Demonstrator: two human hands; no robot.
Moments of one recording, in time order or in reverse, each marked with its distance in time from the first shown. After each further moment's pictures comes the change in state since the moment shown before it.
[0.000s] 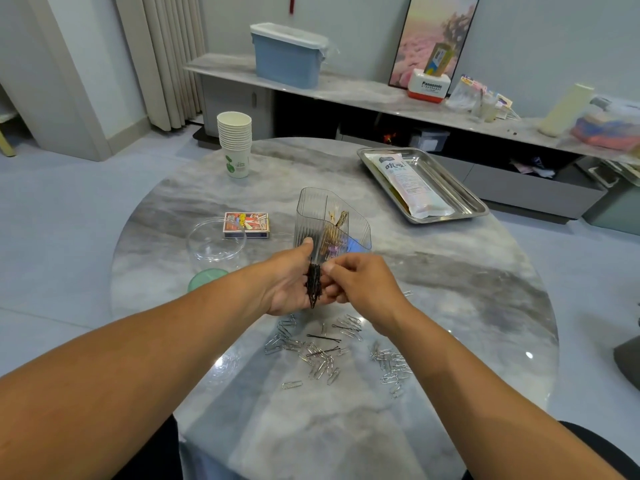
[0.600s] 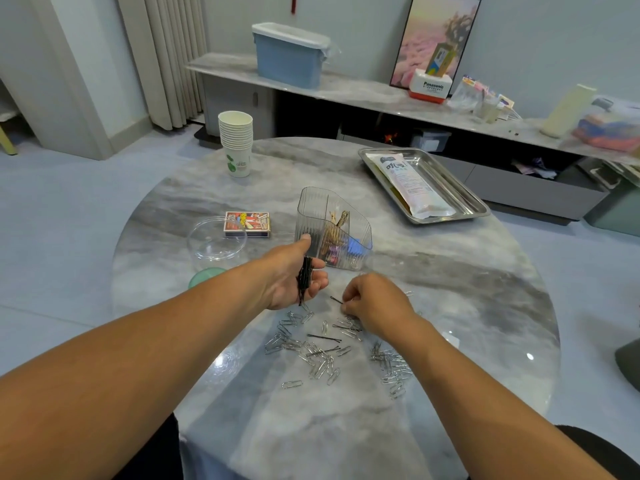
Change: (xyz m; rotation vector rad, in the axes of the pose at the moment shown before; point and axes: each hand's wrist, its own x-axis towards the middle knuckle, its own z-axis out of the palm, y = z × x) left_hand 0.003 0.005 -0.003 0.130 0.212 0.075; right_hand 0.018 0.041 -0.016 -0.830 -0.071 0.025
